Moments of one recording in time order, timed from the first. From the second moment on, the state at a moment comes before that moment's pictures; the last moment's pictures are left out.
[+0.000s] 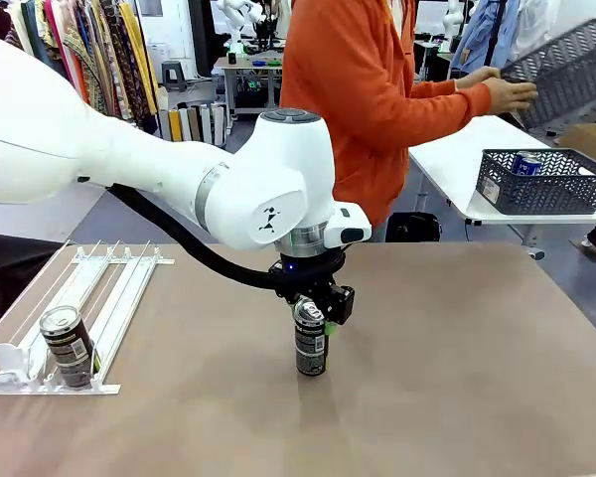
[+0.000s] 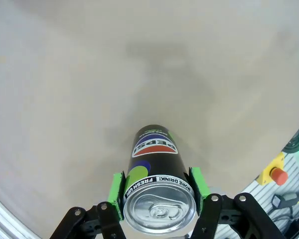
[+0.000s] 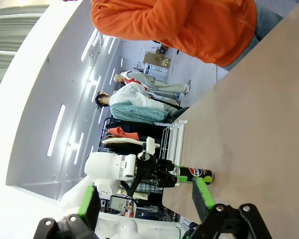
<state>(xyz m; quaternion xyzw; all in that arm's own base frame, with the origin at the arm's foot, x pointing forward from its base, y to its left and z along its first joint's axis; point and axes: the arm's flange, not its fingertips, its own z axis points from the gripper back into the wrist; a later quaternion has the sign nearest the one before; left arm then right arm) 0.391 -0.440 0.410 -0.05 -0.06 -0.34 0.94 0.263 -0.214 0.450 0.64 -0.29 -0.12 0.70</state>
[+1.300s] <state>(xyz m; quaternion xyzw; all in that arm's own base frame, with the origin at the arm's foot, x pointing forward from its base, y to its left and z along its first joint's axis) 0.323 -0.160 0.622 -0.34 -0.16 -0.17 0.91 0.263 -0.214 0.450 0.64 -0.29 -0.12 0.70</state>
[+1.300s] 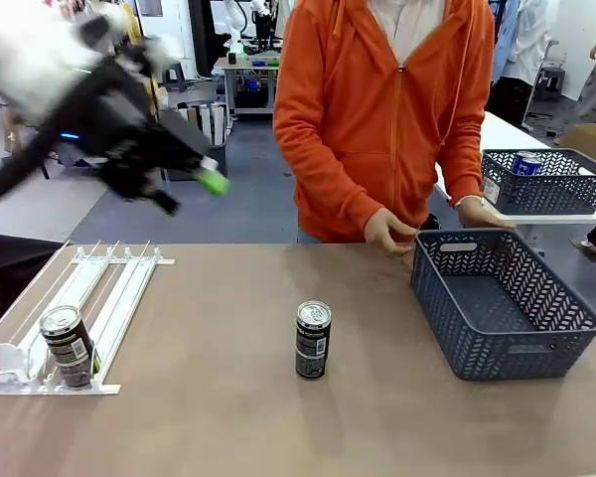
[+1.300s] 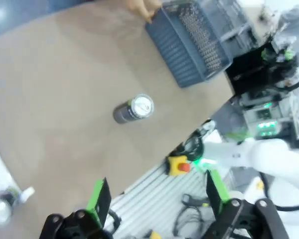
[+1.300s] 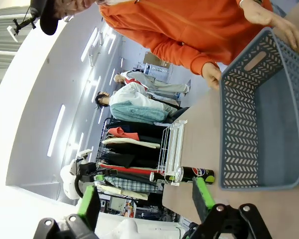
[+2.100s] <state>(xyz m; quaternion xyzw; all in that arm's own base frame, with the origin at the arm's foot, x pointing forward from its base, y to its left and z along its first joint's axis) 0.305 0.169 0.488 -0.62 -0.11 0.01 0.78 0.262 -0.214 0.450 0.64 -0.29 -0.12 0.70</state>
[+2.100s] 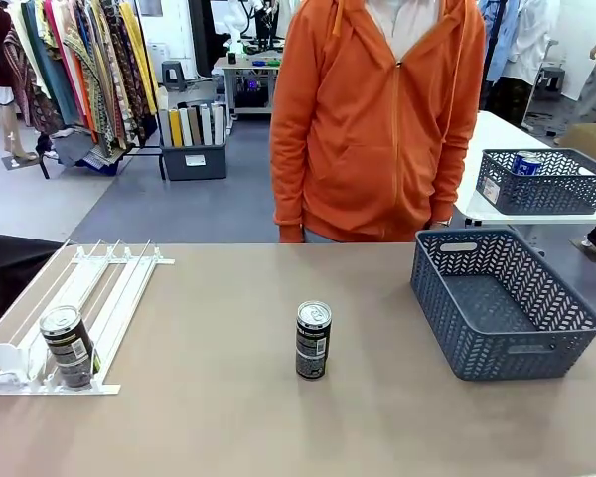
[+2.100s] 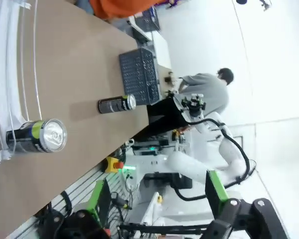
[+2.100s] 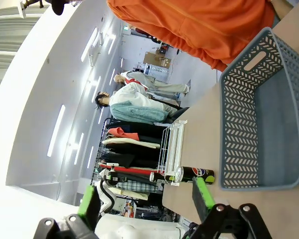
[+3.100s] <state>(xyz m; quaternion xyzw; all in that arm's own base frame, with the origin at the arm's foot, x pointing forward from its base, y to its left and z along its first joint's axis) 0.305 0.171 0.483 -0.61 -0.12 0.00 0.79 0.262 -0.214 0.450 0.64 -0.29 -0.12 0.70</state>
